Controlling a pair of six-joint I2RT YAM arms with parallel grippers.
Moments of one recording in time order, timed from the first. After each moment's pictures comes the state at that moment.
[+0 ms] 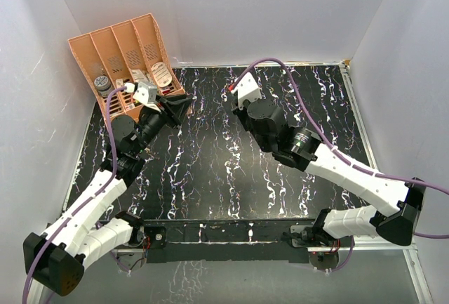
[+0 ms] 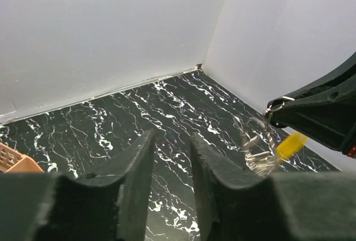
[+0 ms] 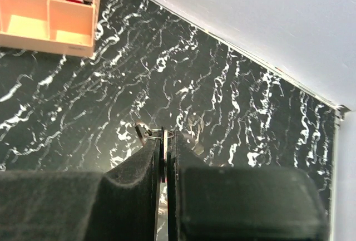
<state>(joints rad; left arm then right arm) -0.45 0.92 0.75 0.37 0.21 -0.25 0.96 1.25 1.27 -0.31 0.61 -0.14</state>
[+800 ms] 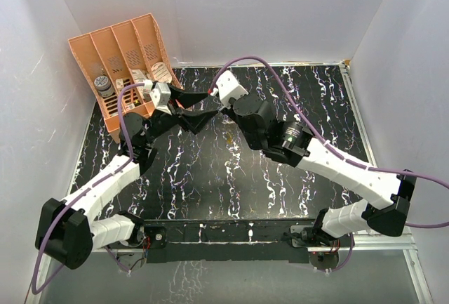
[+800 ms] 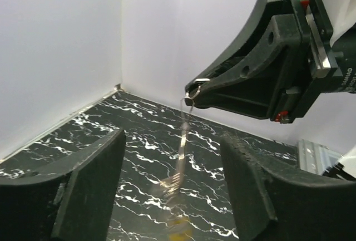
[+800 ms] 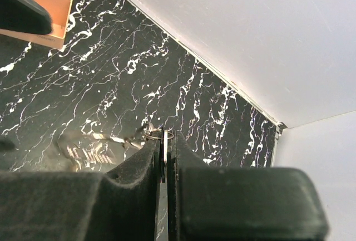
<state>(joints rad) -0.45 1.12 0.73 0.82 0.59 -0.36 1.03 1.34 1.45 -0.41 0.73 -0.34</state>
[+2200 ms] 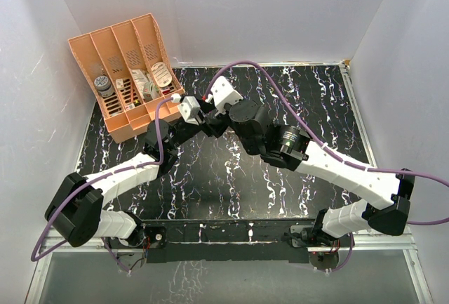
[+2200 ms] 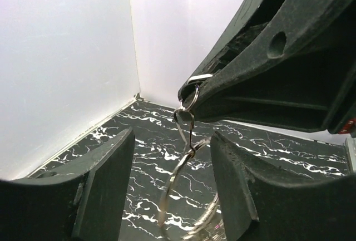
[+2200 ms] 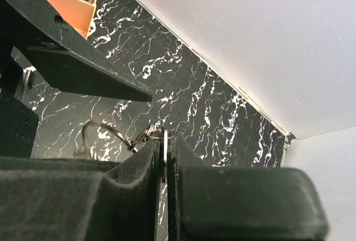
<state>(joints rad) -0.66 1.31 0.69 1.02 0.40 -0.11 1.09 1.35 1.45 -0.40 0.73 -0.34</state>
